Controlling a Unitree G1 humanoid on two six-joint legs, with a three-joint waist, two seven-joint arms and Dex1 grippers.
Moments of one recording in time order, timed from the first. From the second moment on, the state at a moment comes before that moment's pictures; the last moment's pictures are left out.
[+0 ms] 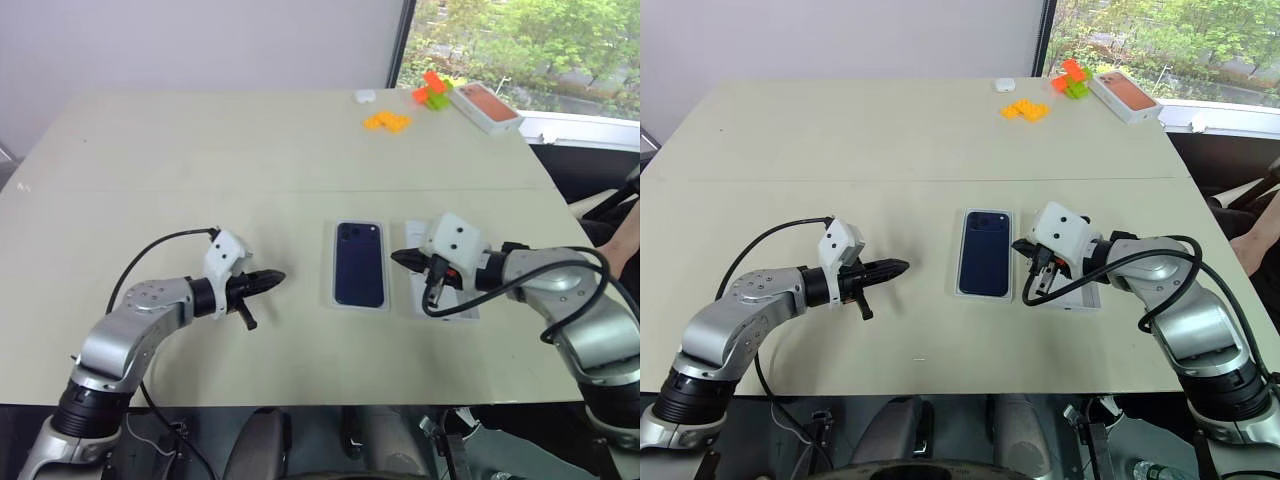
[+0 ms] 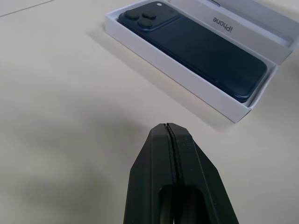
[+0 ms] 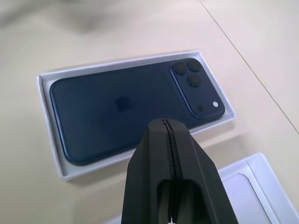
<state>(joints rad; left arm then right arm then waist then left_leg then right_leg) -0.22 0.63 -0.05 -0.32 -0.49 0.67 -0.76 -0.32 -0.80 0.05 -0.51 0.20 0.71 0.87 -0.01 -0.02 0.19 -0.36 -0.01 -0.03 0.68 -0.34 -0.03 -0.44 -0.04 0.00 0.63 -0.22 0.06</state>
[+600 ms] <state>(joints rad) -0.14 0.63 0.01 -0.33 -0.40 0.51 -0.72 -0.27 -0.86 0.10 -0.52 0.25 0.65 0.98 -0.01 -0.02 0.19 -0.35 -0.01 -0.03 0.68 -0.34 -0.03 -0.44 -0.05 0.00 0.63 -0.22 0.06</state>
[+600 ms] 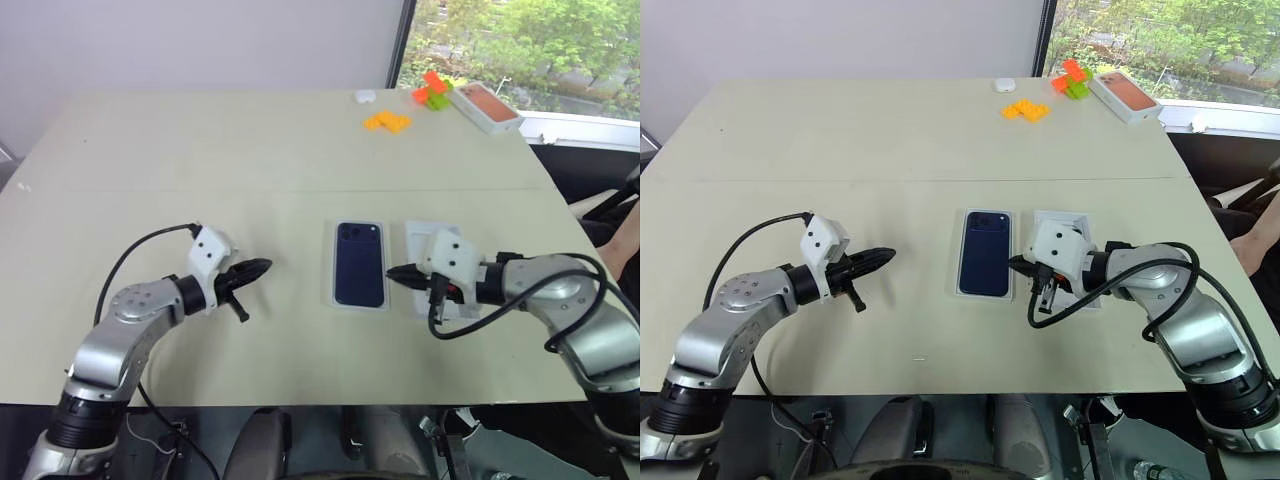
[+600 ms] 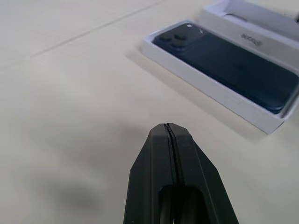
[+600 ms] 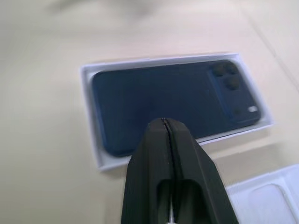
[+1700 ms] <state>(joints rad) -0.09 0.65 0.01 -0.35 -0.38 0.48 -0.76 -0.23 -0.91 0.25 -0.52 0.16 0.58 1.01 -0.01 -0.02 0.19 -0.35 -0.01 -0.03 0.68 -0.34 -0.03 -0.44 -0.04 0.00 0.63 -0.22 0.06</state>
